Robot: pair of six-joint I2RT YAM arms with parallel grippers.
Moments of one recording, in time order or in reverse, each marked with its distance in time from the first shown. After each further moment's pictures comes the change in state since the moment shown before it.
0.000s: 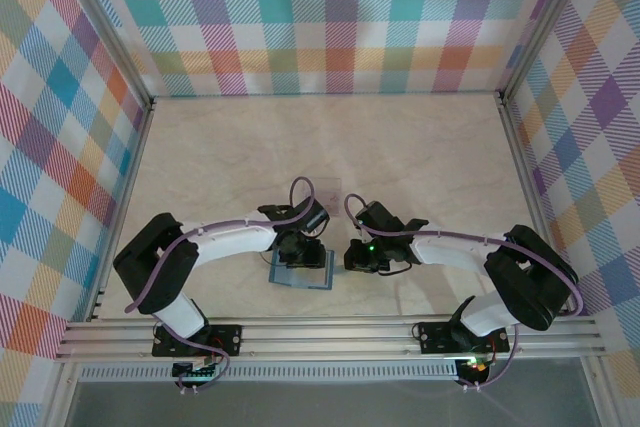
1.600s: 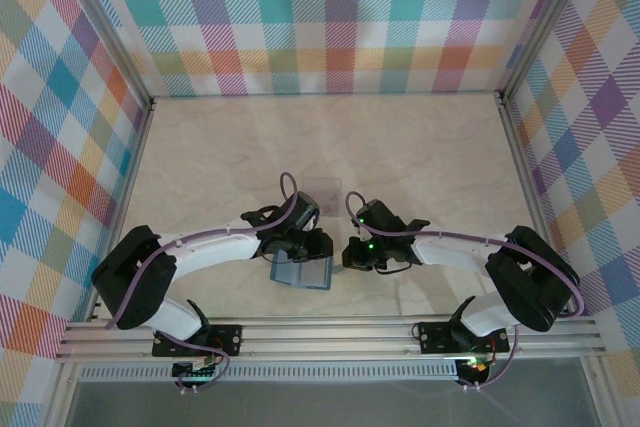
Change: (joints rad) left arm 0.024 -0.130 -0.124 0.318 0.146 -0.148; right arm -0.004 -0.009 -0.010 0.067 -0.041 0.016
